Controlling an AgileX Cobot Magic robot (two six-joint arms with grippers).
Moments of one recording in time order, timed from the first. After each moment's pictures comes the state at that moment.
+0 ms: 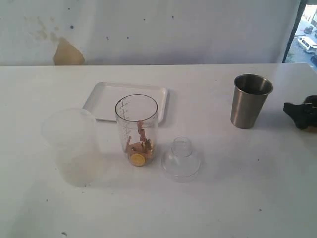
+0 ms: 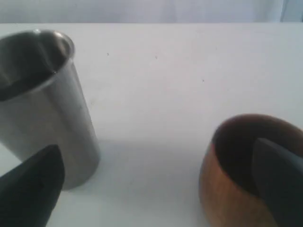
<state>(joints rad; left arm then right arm) -0.05 0.00 0.00 0.08 0.26 -0.02 -0.45 1.90 -0.76 -0.99 -0.86 0.54</state>
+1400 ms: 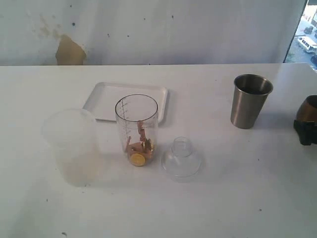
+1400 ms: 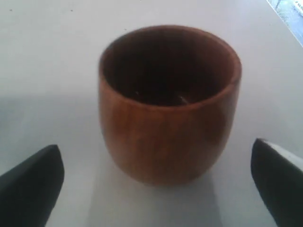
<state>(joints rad) -0.05 0.00 0.00 0.08 0.26 -0.02 -0.45 2.08 -0.72 -0.59 -0.87 0.17</state>
